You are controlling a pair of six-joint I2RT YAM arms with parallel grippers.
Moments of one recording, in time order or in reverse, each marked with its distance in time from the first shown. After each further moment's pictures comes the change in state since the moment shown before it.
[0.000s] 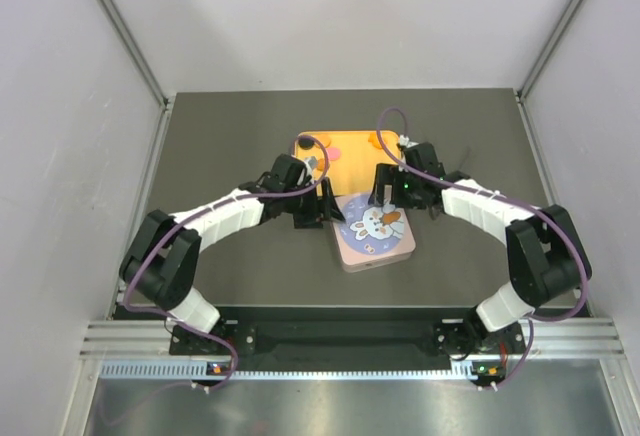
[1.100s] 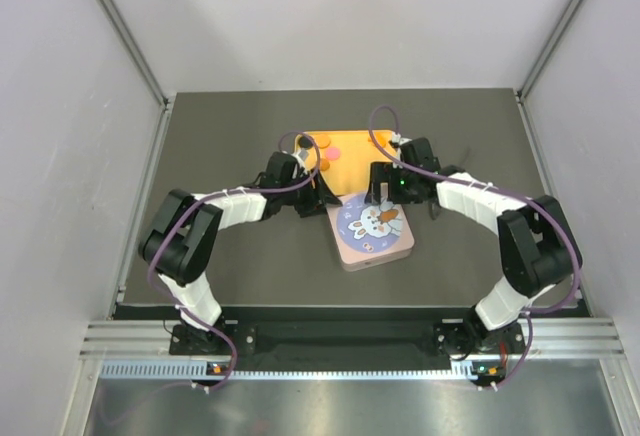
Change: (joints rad) left arm 0.092 0.174 -0.025 0.335 0.028 -0.098; right arm 0.006 0.069 0.058 0.001 -0.055 -0.086
